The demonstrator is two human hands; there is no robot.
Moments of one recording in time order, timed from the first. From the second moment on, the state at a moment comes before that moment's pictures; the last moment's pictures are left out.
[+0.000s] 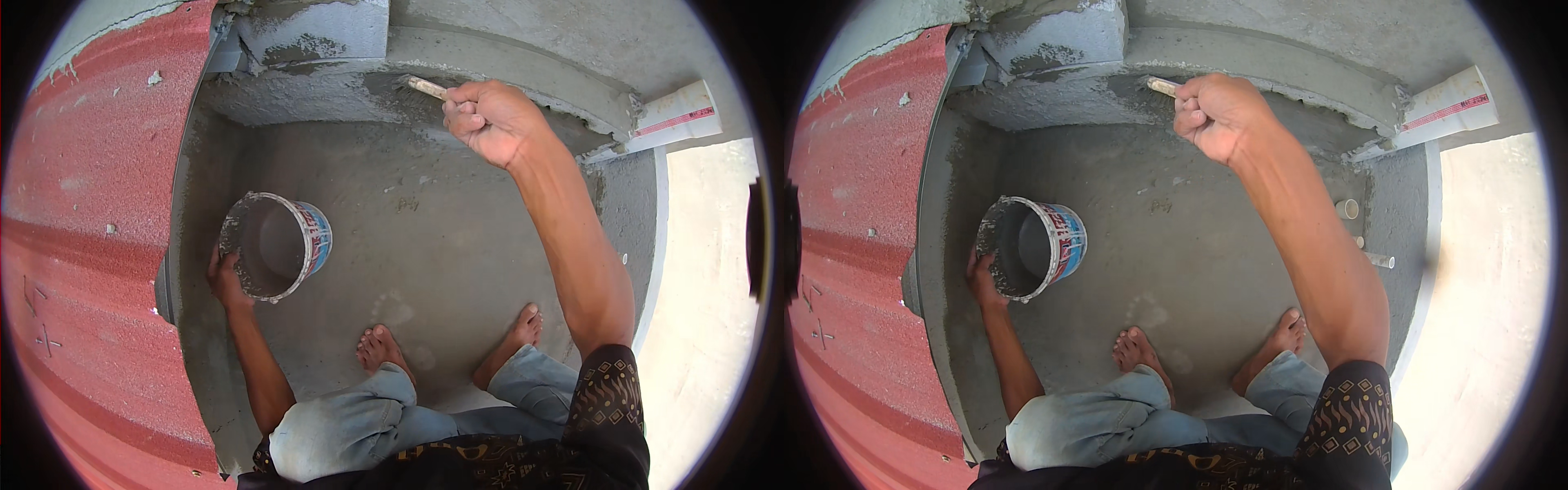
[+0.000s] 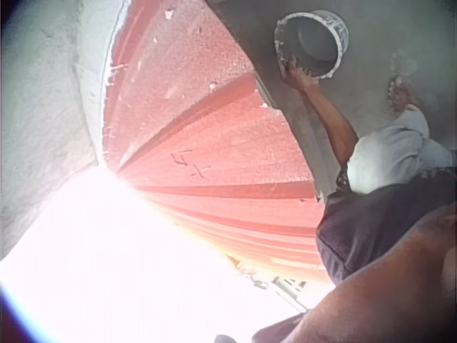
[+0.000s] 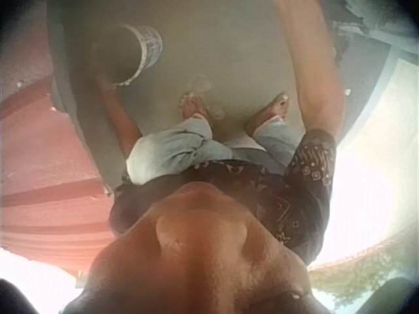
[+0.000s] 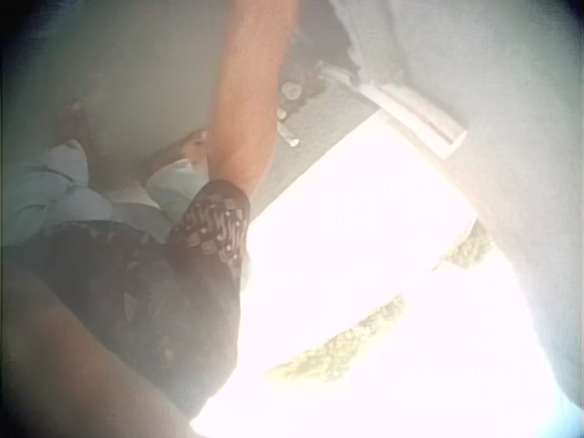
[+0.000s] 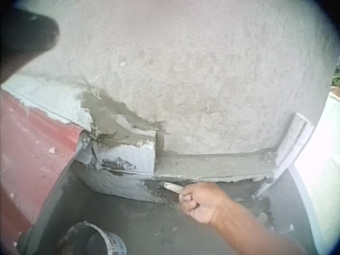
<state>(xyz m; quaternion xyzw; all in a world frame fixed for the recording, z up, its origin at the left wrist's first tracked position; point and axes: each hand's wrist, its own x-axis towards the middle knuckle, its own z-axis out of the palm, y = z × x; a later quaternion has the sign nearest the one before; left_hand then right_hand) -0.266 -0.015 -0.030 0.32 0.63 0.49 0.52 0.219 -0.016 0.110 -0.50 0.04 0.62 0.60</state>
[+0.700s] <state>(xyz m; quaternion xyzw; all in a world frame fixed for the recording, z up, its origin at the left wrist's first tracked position) -0.254 -0.016 -0.023 0.33 0.62 0.48 0.53 0.136 -0.076 0.020 -0.55 -0.09 0.56 0.61</state>
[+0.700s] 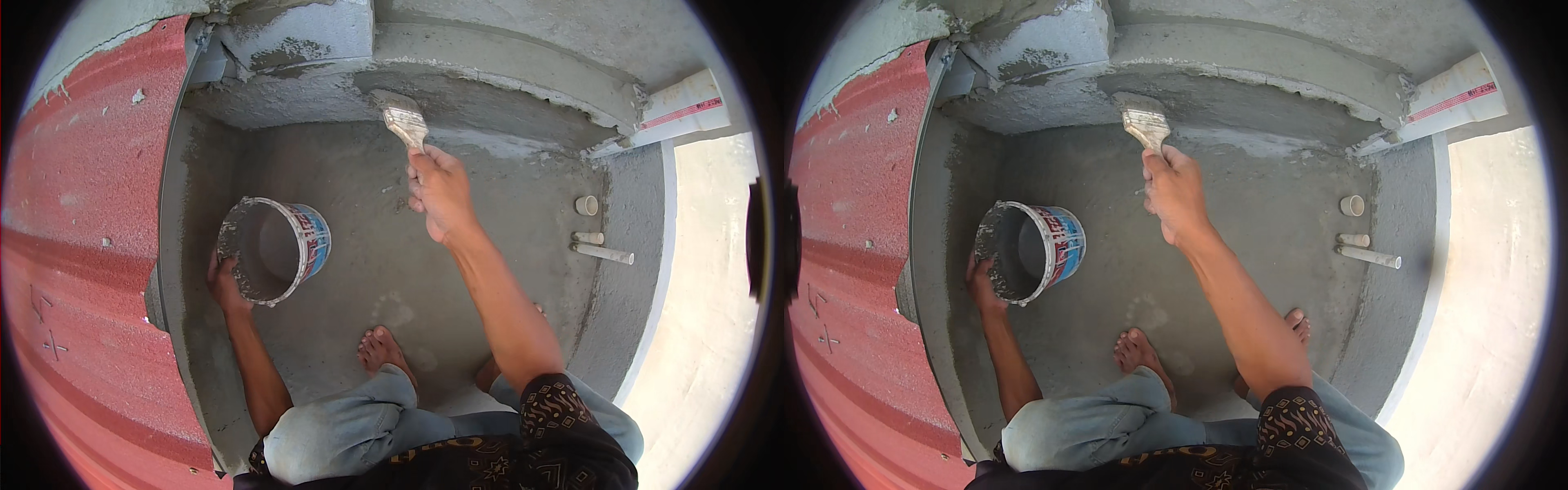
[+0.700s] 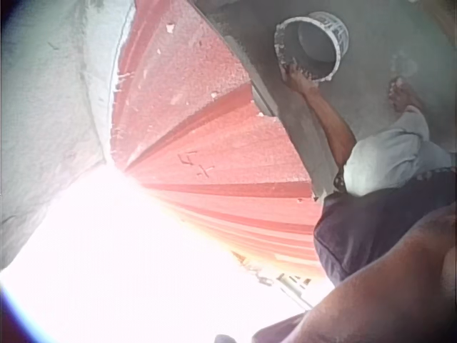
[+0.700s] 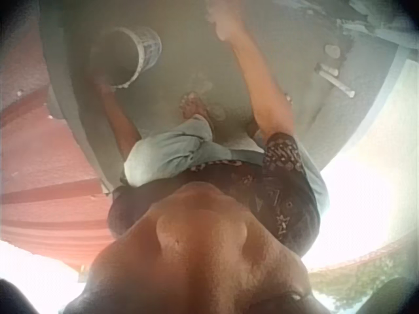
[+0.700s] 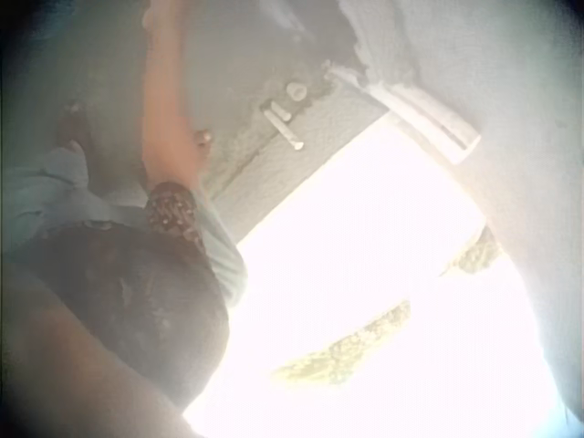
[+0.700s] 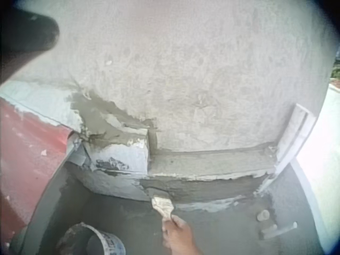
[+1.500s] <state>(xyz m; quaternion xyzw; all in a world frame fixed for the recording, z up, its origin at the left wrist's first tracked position) -0.263 -0.016 -0.028 0.32 0.63 0.48 0.51 0.158 -0.095 0.030 -0.54 -0.11 0.41 0.73</state>
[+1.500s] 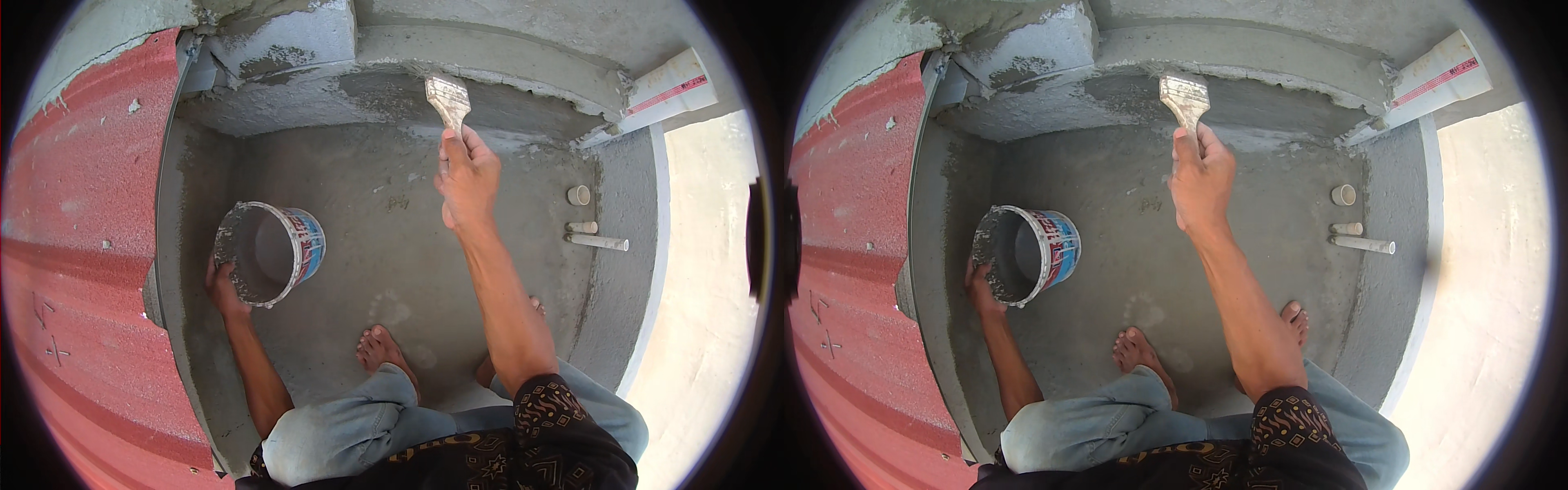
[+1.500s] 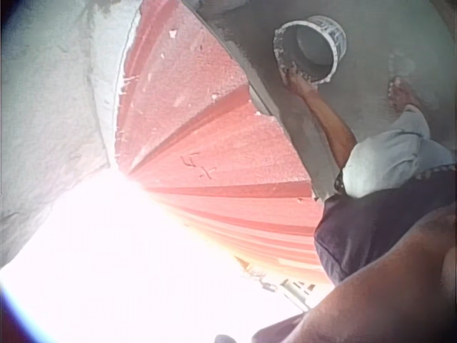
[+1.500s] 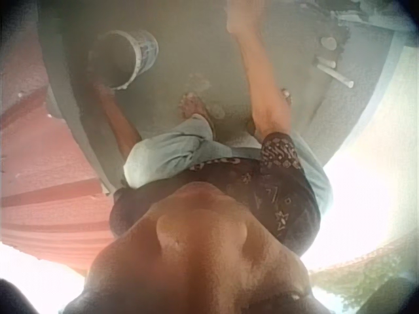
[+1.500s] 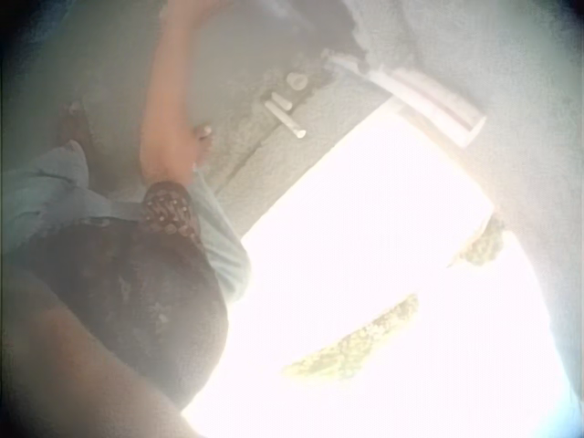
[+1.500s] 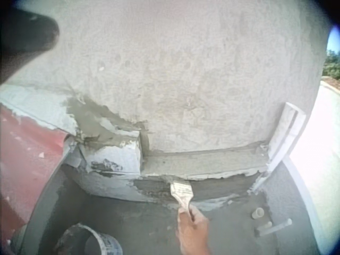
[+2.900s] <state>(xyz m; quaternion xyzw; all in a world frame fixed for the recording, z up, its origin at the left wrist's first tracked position) -0.253 -0.019 -0.017 0.34 0.62 0.48 0.52 0.166 -0.079 0.010 -0.45 -0.06 0.53 0.72</state>
